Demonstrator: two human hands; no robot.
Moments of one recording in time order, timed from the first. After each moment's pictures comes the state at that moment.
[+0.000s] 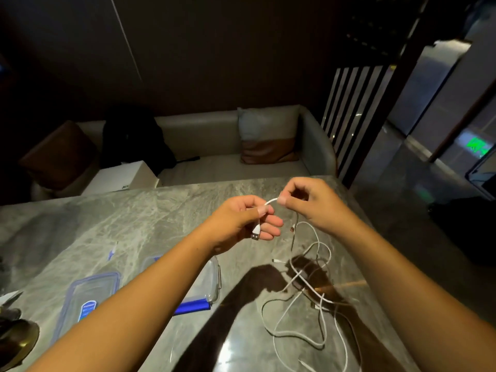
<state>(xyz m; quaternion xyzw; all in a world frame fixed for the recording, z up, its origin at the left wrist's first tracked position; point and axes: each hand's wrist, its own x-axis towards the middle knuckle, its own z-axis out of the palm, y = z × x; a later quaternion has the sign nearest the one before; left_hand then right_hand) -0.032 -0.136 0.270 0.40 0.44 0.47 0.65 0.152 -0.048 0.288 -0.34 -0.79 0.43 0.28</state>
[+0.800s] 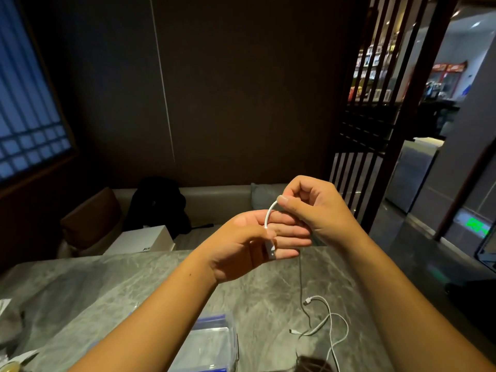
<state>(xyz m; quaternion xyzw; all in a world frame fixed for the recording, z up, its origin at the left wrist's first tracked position) -0.056 -0.212 0.414 0.46 0.29 0.51 0.67 0.102 -0.123 0.440 -0.19 -0.78 0.42 0.43</state>
